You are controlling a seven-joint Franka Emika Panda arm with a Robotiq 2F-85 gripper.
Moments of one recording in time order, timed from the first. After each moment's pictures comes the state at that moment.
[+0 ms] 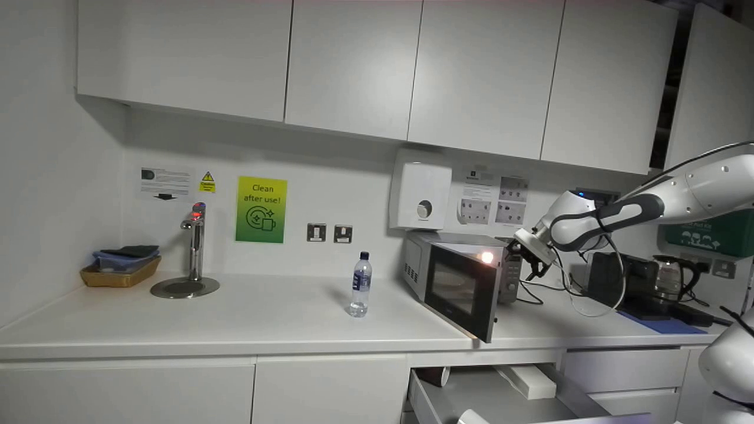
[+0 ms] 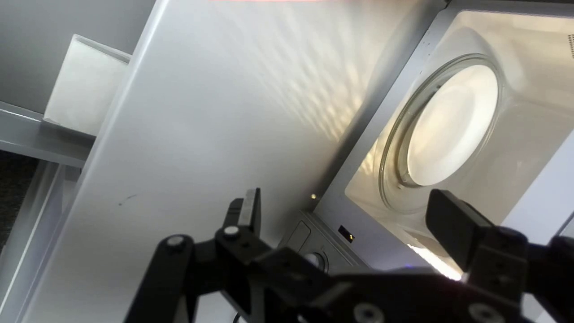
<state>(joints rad) -0.13 -0.33 0.12 -2.44 0.03 2.68 1.28</state>
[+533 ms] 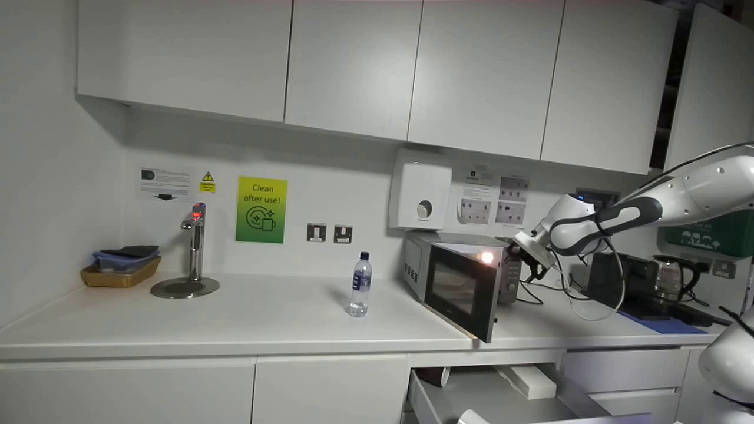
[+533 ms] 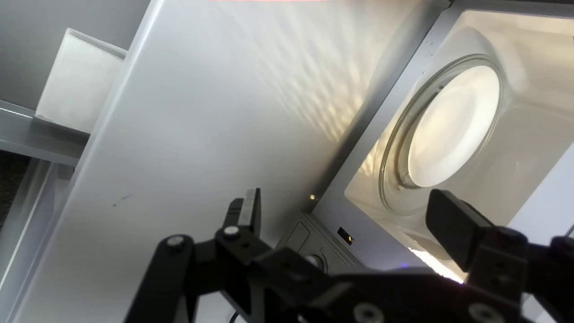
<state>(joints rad) -0.13 -0.32 0.12 -2.46 0.02 2.72 1.28</state>
